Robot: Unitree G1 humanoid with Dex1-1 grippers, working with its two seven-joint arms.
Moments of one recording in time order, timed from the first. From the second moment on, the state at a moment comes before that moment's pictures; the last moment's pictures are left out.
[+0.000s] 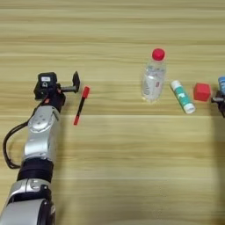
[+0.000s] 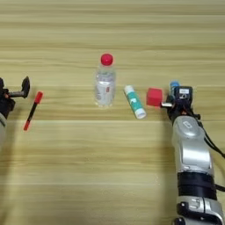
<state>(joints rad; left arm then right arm) -0.34 0.15 0.19 0.48 -0.16 -0.12 -0.12 -0.27 -0.23 -0.25 0.25 0.00 0.35 0.00</state>
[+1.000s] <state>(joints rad) -0.34 0.14 0.18 0.48 -0.16 -0.12 -0.12 -0.31 -0.25 -0.25 0.37 0.03 0.29 0.01</state>
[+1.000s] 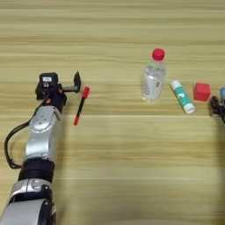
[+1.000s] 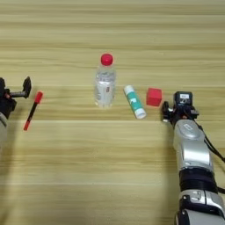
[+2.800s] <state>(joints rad) -0.34 0.14 0.18 0.48 -0.16 -0.12 -0.12 -0.26 -0.22 -0.12 0.14 0.02 0.19 0.06</state>
